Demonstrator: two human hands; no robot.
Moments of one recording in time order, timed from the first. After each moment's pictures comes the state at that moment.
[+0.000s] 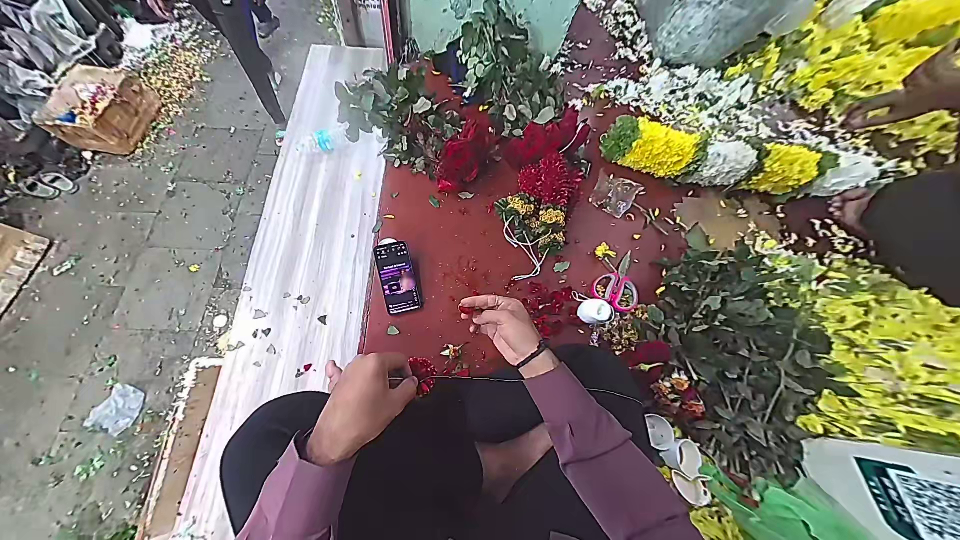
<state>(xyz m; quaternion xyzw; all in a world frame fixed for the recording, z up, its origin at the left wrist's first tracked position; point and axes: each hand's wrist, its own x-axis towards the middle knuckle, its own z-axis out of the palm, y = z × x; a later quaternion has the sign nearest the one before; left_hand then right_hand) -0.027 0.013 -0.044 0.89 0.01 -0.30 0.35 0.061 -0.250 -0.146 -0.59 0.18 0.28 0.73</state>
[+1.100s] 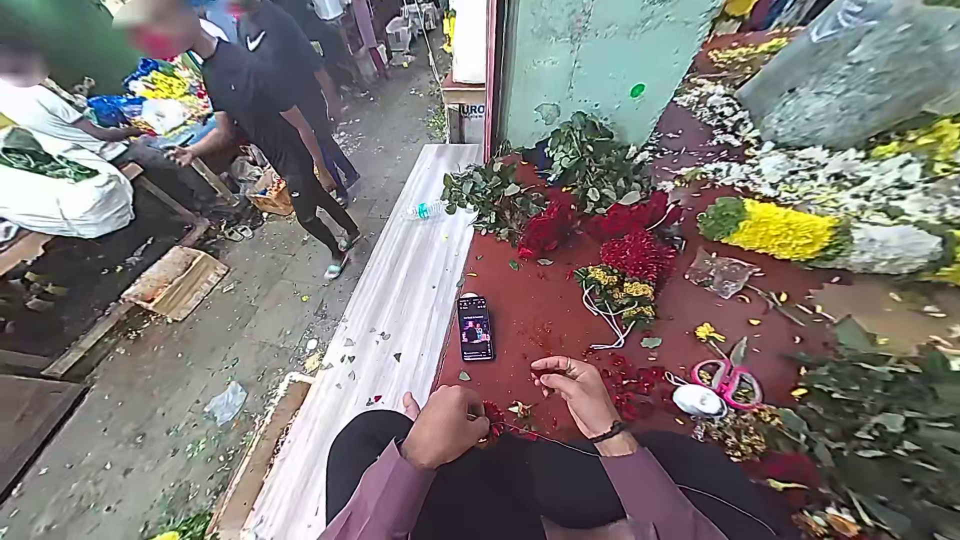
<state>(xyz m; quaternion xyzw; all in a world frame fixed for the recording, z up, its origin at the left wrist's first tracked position) -0.024 0.013 -0.047 0.88 0.02 -0.31 0.36 0.053 -0.247 -0.156 -0.66 0.03 0.22 0.72</state>
